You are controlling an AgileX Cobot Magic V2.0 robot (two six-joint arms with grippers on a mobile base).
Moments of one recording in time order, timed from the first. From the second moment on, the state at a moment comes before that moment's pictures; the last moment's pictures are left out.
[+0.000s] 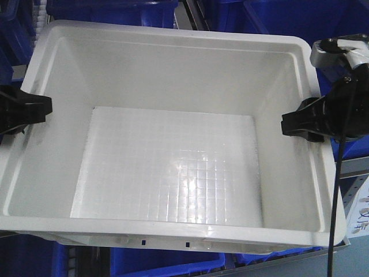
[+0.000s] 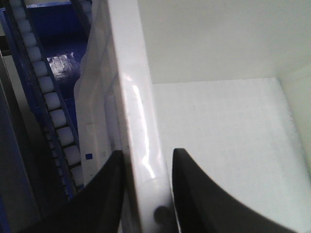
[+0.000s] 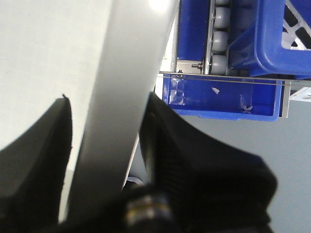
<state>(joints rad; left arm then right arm) -0.17 1.03 -0.95 -0.41 0.64 0.18 0.21 1.22 -1.10 0.31 0.89 -0.19</state>
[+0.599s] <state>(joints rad) -0.17 1.03 -0.95 -0.41 0.64 0.18 0.21 1.22 -1.10 0.31 0.89 -0.19</state>
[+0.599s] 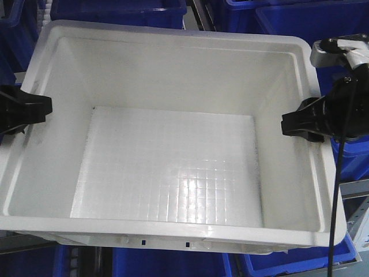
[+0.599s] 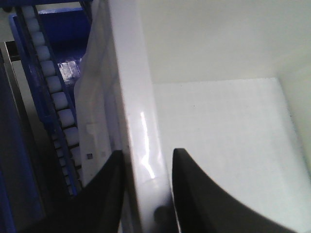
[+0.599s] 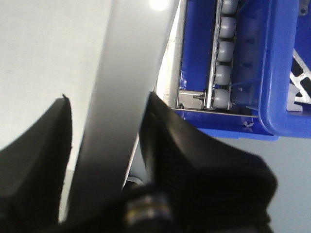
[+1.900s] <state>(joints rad) -0.17 1.03 -0.95 -0.41 0.64 0.18 0.21 1.22 -1.10 0.31 0.89 -0.19</state>
